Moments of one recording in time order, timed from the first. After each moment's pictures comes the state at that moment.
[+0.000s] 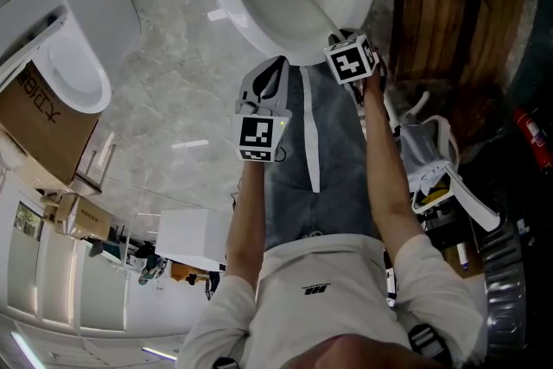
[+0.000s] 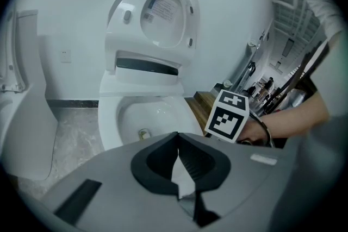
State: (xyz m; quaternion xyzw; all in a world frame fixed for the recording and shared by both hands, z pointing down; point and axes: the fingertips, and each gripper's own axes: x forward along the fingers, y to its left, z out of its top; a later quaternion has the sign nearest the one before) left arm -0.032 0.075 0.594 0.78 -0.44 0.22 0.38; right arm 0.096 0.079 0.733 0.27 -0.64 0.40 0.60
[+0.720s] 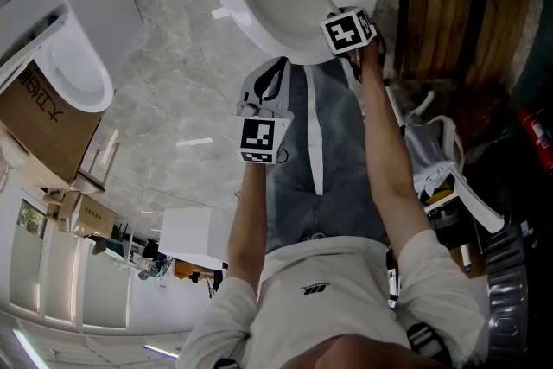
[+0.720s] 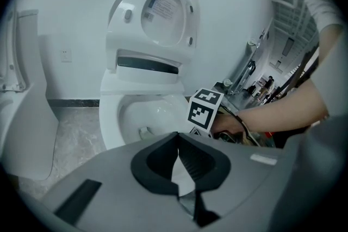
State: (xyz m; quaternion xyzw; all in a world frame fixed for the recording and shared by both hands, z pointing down) left arm -0.035 0.081 0.598 0.78 -0.44 0.23 0.38; right arm 0.085 0.038 0.770 0.27 -0.64 0.39 0.60
